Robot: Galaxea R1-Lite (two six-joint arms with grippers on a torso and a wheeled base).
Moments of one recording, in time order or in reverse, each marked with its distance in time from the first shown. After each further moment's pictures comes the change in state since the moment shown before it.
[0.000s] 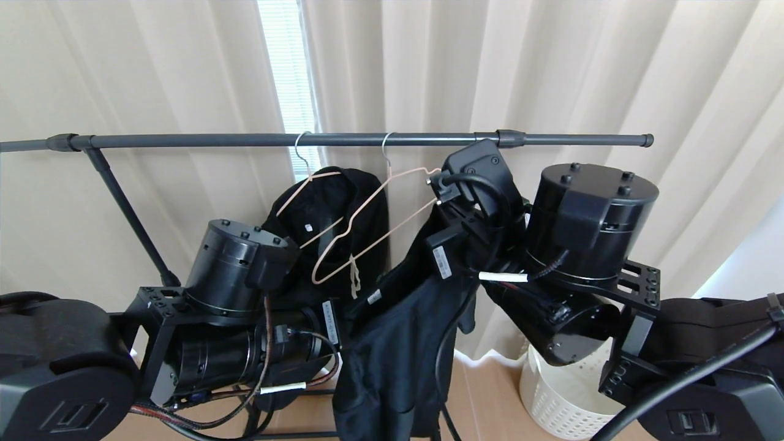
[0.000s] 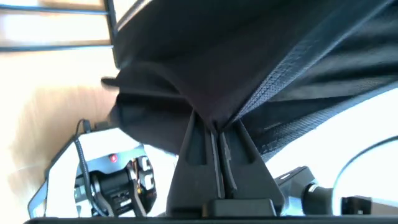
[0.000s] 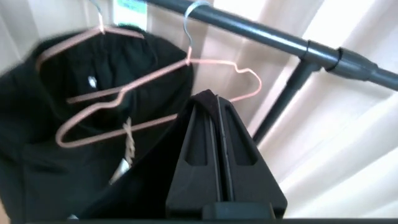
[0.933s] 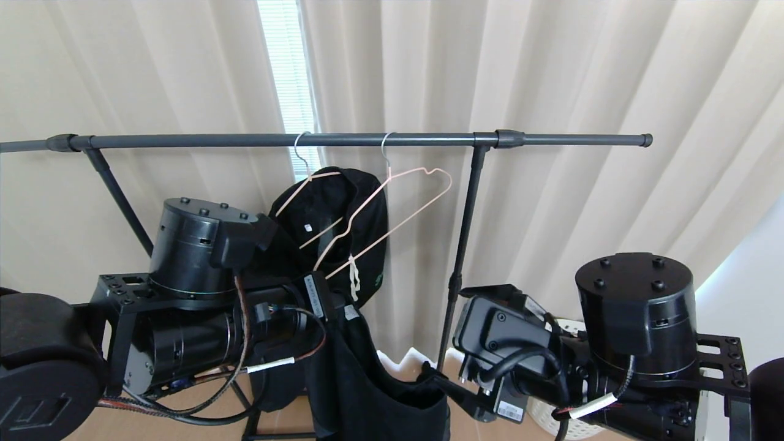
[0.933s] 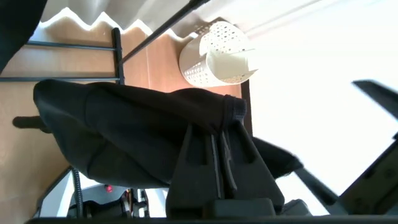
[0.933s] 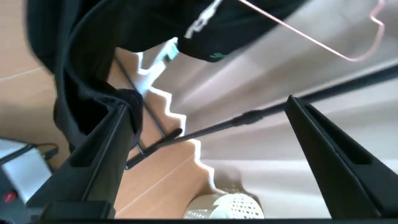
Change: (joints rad) left arm 0.034 -0.054 0.001 -0.064 0.055 0.005; right arm -0.015 -0.184 0.299 0.314 0.492 -0.269
